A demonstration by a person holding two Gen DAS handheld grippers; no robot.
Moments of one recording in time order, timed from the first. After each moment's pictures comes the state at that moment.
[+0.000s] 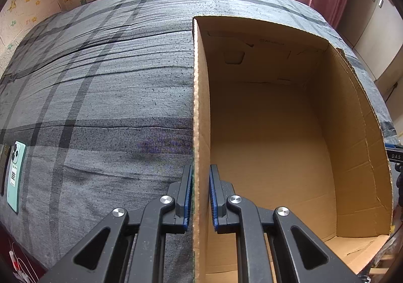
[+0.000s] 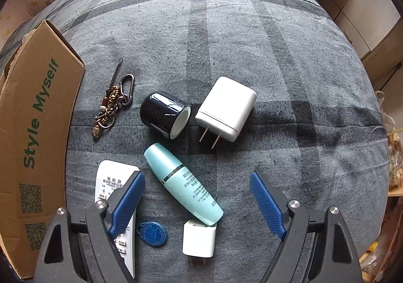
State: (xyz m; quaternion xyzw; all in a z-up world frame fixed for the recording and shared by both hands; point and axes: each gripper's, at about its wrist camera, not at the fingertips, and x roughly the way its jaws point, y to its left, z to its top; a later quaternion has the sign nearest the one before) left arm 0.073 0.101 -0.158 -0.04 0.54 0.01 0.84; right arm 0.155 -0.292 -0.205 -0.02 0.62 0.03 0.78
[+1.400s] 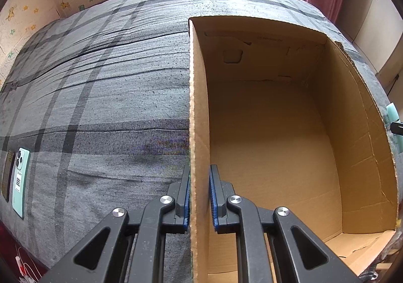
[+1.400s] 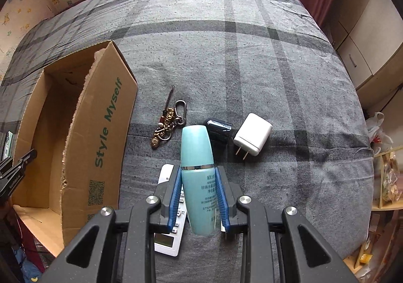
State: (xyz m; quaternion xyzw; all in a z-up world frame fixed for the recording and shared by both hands) left arm 0.072 0.094 -0.157 -0.02 0.54 0.02 0.84; right arm 0.133 -0.244 -0.121 -0.04 0.59 0.06 0.81
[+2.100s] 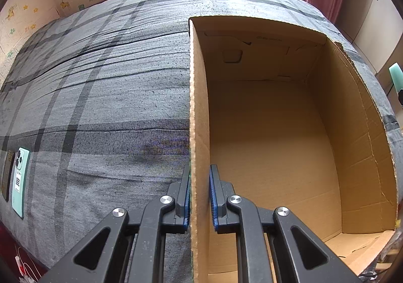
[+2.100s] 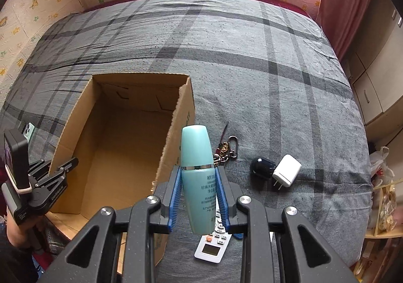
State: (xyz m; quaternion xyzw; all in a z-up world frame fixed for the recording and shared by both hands) left arm 0.072 0.093 -0.158 -0.02 0.54 0.02 0.84; right arm 0.133 -0.157 -0.073 -0.07 0.55 0.13 0.82
